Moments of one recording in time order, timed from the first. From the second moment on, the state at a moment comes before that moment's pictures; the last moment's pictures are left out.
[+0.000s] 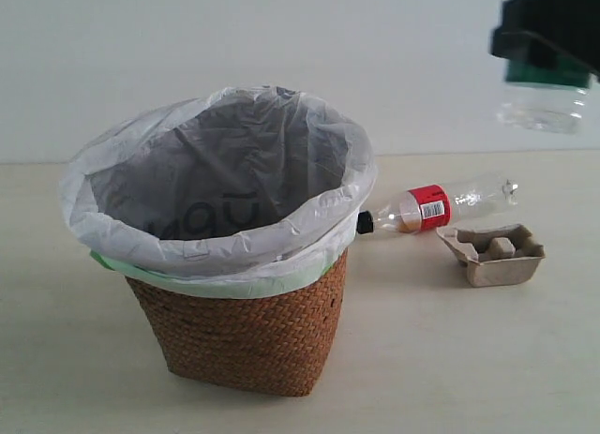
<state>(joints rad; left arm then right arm) 0.07 0.00 0.00 -0.29 0.36 0.26 0.15 1.25 -1.01 0.62 0.30 -0.44</state>
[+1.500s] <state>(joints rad) 0.07 0.00 0.00 -0.29 0.36 0.26 0.13 1.56 -1.38 0.14 0.96 0.02</state>
